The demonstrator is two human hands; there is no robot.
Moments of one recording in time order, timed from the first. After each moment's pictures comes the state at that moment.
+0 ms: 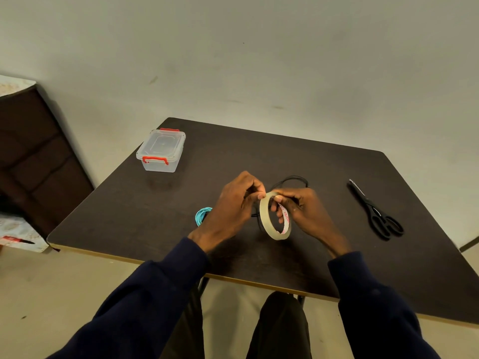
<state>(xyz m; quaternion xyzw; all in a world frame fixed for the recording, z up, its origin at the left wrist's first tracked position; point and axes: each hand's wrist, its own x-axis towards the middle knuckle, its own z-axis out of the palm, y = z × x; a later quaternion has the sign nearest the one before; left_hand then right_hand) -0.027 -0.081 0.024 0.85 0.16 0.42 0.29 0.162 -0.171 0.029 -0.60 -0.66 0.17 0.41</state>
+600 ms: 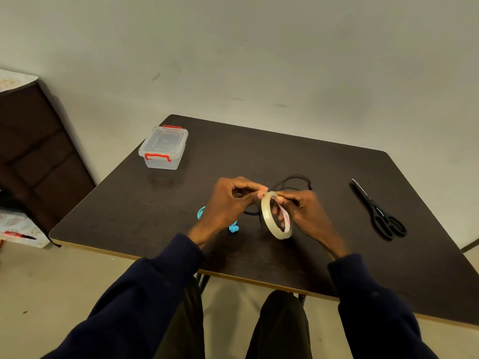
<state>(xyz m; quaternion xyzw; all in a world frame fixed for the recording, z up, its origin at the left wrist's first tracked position) -0.038 -0.075 0.024 0.76 0.21 0.40 0.47 0.154 -0.173 0.025 -0.62 -0.65 0.16 0.40</state>
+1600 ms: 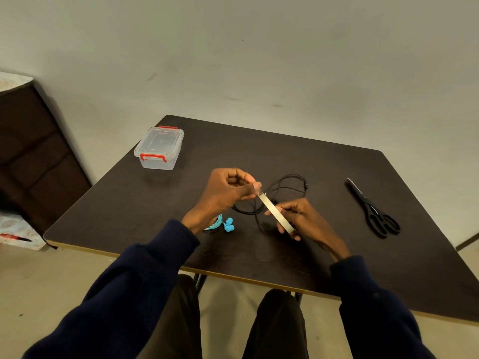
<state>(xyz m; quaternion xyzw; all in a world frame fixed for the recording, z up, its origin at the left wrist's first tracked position) -0.037 -0.069 0.043 0.66 0.25 0.36 0.62 0.164 -0.184 0.019 -0.69 -0.54 0.36 0.34</state>
